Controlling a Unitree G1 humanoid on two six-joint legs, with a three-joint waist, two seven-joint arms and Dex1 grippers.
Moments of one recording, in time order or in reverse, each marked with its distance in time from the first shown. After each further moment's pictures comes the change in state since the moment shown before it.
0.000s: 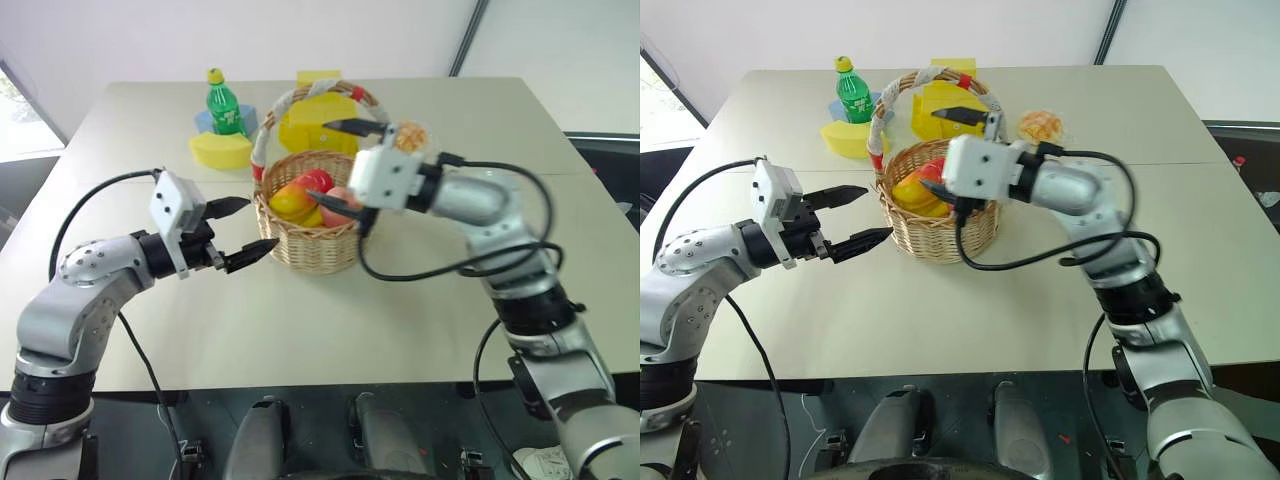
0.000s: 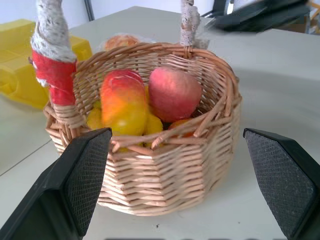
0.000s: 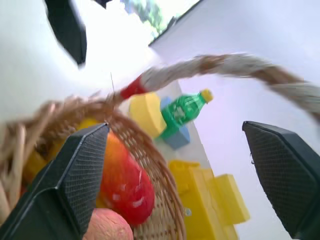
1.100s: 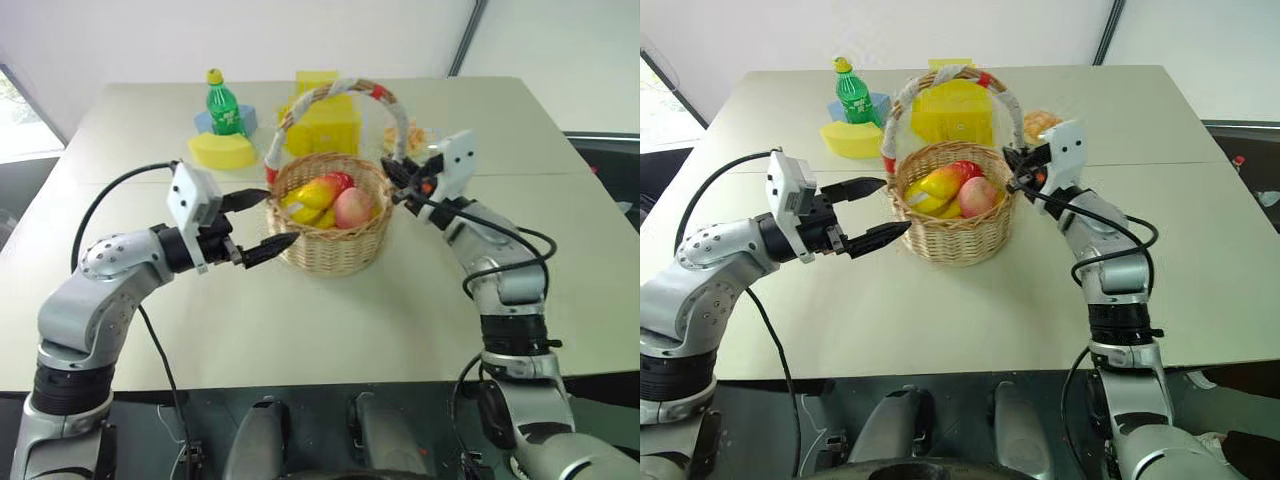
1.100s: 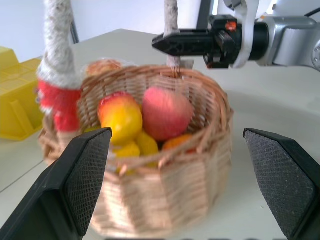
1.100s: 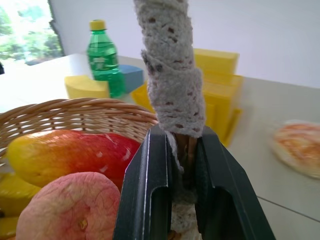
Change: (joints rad) left arm -0.055 -0.068 -0.058 -0.015 -0.010 0.010 0.007; right arm 0.101 0.175 -0.255 0.296 0.160 0.178 -0.402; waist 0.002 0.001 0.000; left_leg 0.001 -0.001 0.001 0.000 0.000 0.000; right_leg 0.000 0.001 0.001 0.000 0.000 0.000
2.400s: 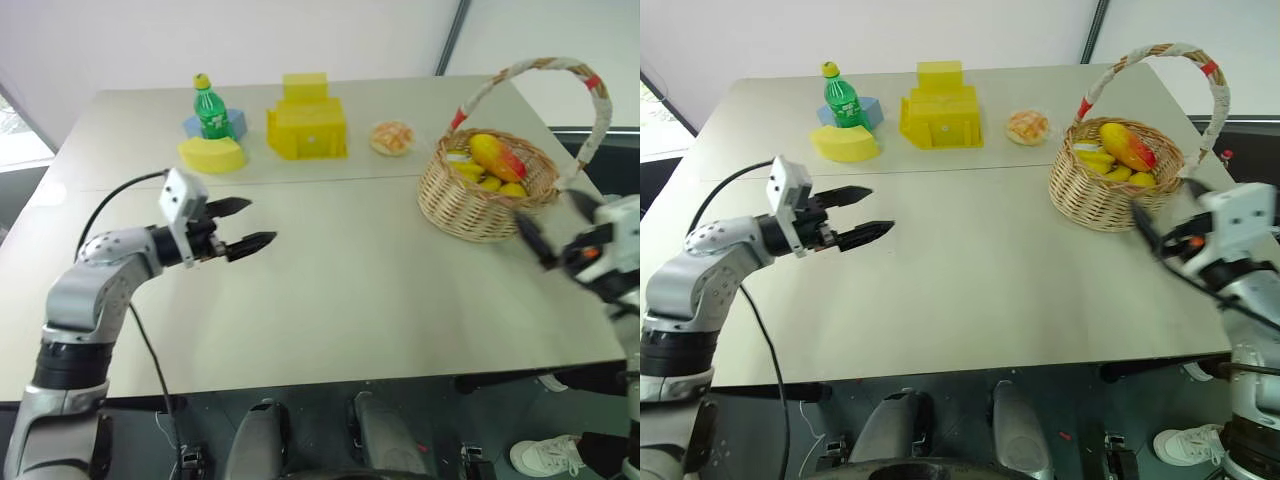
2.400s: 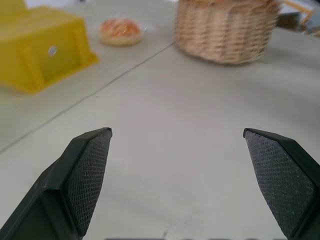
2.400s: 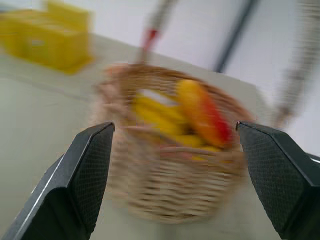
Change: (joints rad) left arm 0.030 0.054 0.017 0.291 0.081 -0.088 -0.071; right arm 0.582 -0.310 -0.283 -0.381 0.140 -0.069 0.152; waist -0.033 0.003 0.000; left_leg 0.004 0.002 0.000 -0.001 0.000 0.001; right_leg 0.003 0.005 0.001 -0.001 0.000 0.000
